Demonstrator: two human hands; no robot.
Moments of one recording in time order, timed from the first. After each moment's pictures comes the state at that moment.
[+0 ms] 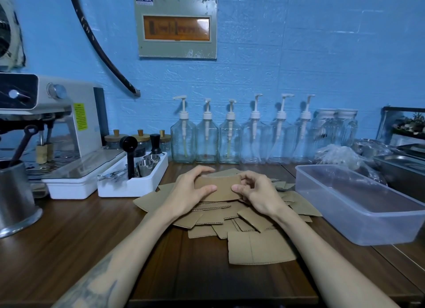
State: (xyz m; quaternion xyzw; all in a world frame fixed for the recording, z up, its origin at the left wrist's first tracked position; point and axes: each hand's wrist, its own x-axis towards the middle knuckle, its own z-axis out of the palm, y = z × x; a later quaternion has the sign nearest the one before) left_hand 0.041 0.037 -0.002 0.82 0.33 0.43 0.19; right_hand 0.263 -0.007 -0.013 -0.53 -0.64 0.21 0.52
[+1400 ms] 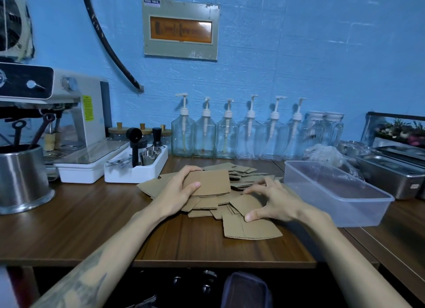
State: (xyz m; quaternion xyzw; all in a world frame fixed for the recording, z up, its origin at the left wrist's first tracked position) left_hand 0.008 0.014 -0.028 0.81 0.31 0.43 0.24; right_hand 0.288 -0.100 0.007 -0.67 -0.73 0.06 0.13
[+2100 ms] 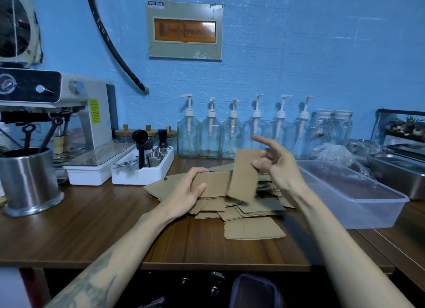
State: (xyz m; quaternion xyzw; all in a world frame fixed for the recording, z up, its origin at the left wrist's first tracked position) left_hand 0.009 0.010 -0.026 0.81 0.33 0.40 0.27; right_hand 0.255 -0.082 0.049 -0.45 -0.61 0.22 0.61
